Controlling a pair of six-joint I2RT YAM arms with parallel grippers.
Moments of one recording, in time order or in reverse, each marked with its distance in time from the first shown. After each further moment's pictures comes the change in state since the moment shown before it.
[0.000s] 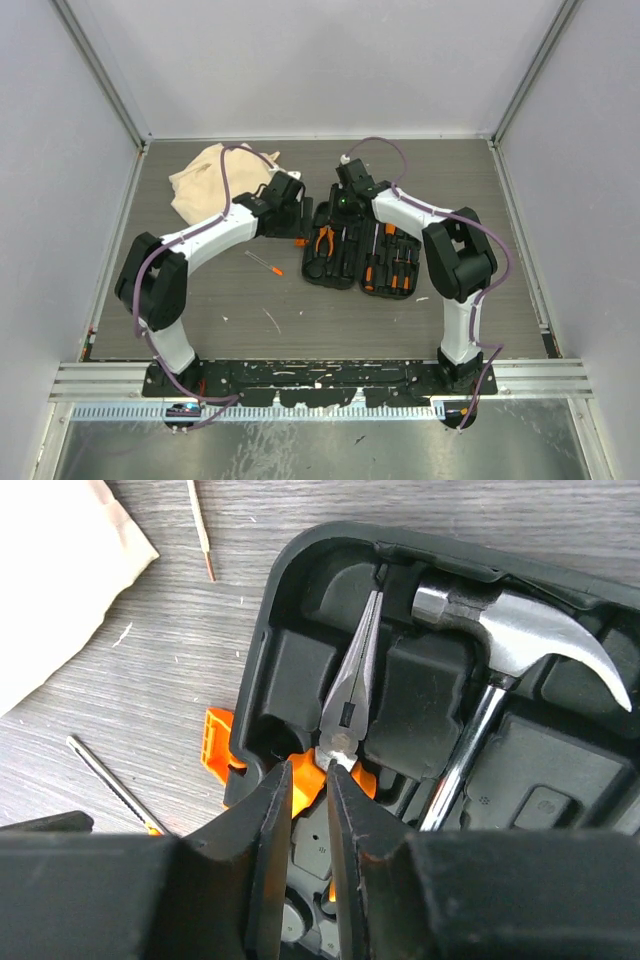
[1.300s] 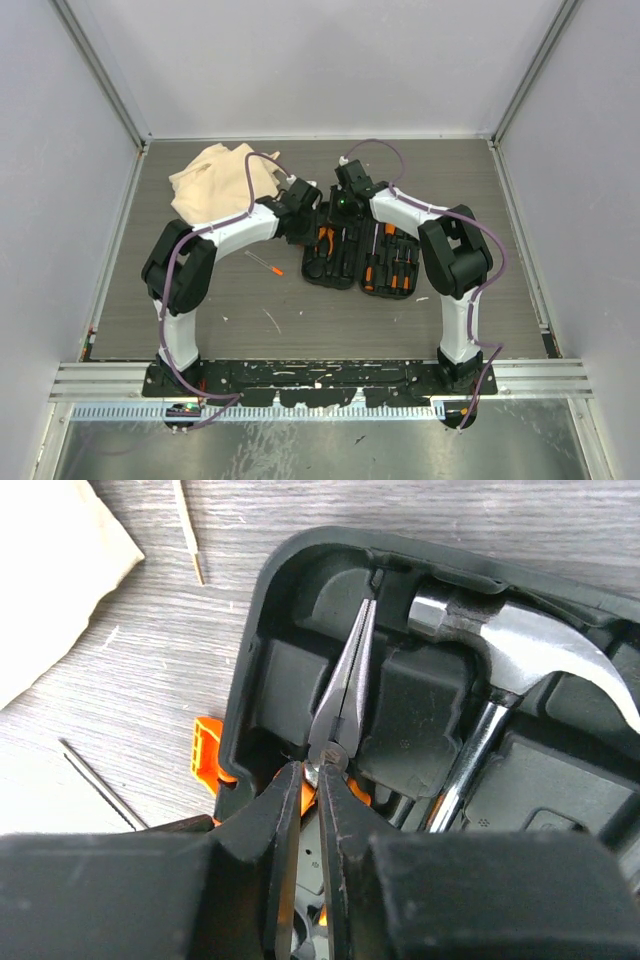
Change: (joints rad) left arm -0.039 0.182 0.064 0.045 0.034 -0.043; right arm -0.002 0.044 0.013 0.005 -0.015 -0.008
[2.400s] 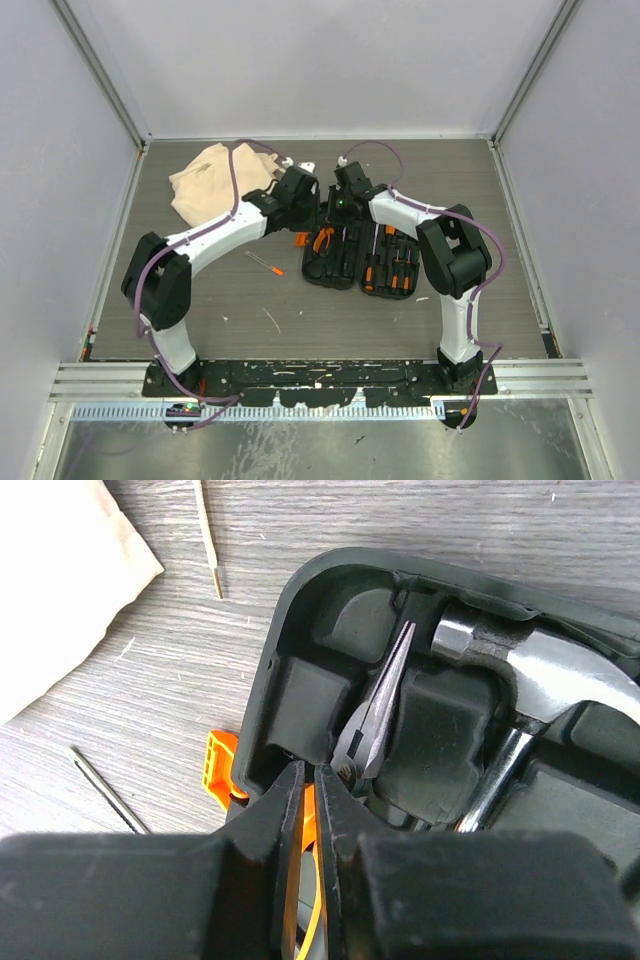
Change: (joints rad) left arm -0.018 -0.139 0.026 -0.018 -0.022 -0.008; right arm 0.003 0.005 -0.021 0.066 -0.006 0.002
